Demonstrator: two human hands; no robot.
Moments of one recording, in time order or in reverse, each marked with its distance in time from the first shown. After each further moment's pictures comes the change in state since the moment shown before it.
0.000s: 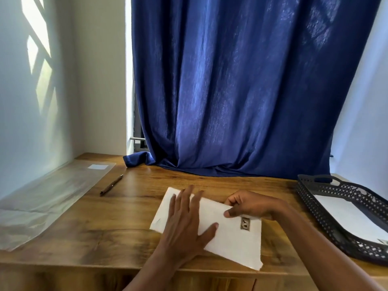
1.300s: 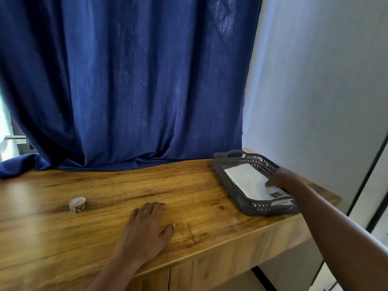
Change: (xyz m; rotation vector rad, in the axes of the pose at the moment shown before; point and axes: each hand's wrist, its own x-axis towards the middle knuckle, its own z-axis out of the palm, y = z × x) left_hand 0.033 0.094 0.050 -0.039 -0.392 0.028; right_hand -0.179 0.227 -0.135 -0.159 0.780 0.926
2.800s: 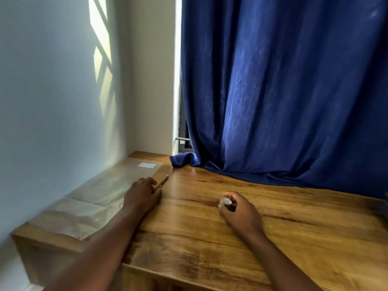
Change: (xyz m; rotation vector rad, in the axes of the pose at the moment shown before) left_hand -0.082 -0.319 -0.147 0.089 0.419 -0.726; right_hand -0.249 -0.359 0.229 0.457 -0.138 -0.888
